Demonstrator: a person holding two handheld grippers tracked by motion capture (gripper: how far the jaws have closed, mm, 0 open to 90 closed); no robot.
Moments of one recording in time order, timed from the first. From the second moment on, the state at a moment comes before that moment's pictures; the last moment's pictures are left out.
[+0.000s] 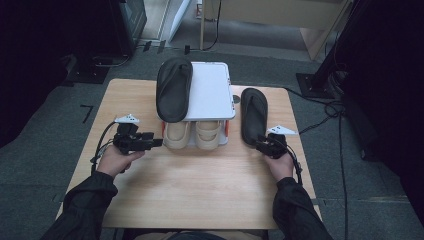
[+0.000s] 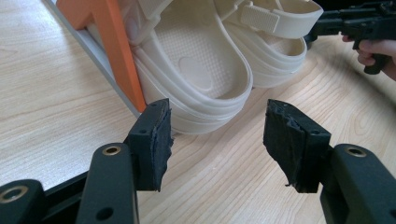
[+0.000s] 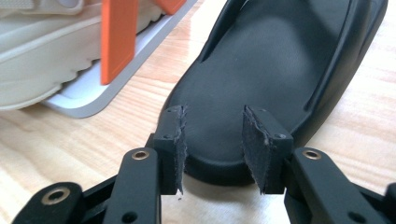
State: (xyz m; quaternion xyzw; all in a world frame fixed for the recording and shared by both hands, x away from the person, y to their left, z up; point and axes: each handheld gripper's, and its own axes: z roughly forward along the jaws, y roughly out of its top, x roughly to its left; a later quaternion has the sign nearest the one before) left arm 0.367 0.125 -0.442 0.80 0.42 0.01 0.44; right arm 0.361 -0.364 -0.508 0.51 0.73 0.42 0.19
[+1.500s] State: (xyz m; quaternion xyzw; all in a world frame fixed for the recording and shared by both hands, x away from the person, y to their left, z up) left arm 0.363 0.126 -0.445 0.79 0.41 0.00 0.45; right arm 0.428 -0.399 -0.512 0.60 0.65 0.41 0.21
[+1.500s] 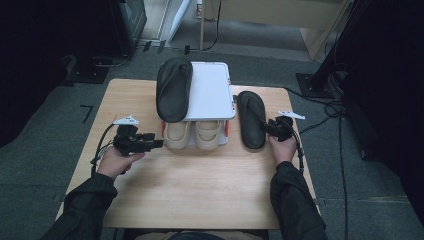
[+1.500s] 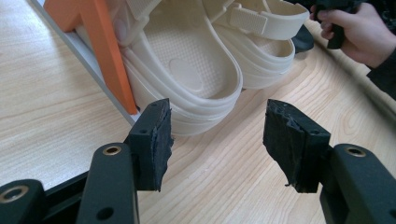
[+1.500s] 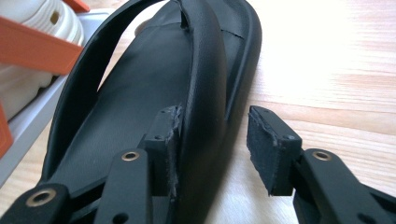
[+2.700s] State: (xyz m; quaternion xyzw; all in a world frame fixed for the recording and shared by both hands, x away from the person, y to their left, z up) left arm 0.358 0.124 -0.446 0.78 0.42 0.00 0.46; right arm 0.335 -0.394 -0.496 0.61 0.66 0.37 0.23
